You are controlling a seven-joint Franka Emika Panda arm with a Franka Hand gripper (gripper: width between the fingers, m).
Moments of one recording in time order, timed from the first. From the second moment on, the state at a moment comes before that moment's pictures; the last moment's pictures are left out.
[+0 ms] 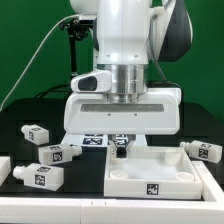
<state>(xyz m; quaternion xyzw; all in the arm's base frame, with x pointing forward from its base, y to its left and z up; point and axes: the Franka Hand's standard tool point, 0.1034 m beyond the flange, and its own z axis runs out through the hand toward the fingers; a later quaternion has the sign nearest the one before) 0.545 0.001 0.046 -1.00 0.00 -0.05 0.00</state>
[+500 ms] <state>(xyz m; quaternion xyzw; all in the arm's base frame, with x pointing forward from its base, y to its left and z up) 0.547 -0.008 0.072 -1.00 0.01 0.03 0.01</state>
